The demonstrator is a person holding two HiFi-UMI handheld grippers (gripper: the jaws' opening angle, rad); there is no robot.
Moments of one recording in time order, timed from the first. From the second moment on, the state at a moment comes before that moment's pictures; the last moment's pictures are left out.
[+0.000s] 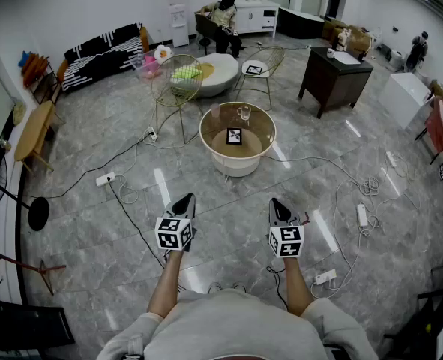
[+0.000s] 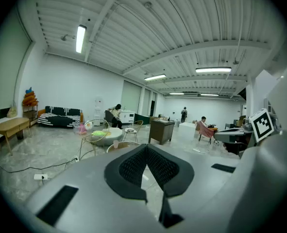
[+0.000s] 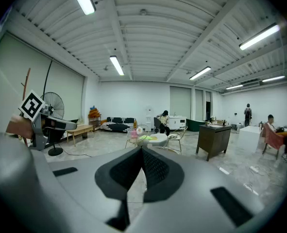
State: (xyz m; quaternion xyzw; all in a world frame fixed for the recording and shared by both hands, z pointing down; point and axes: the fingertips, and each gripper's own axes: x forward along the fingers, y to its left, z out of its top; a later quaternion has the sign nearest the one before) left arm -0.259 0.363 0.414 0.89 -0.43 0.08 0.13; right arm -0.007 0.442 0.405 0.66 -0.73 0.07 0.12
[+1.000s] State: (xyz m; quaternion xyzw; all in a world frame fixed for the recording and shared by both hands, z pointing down) left arm -0.211 0.403 0.425 0.92 -0.37 0.08 0.14; right arm -0.012 0.465 0.414 0.62 -0.77 0.07 0.10
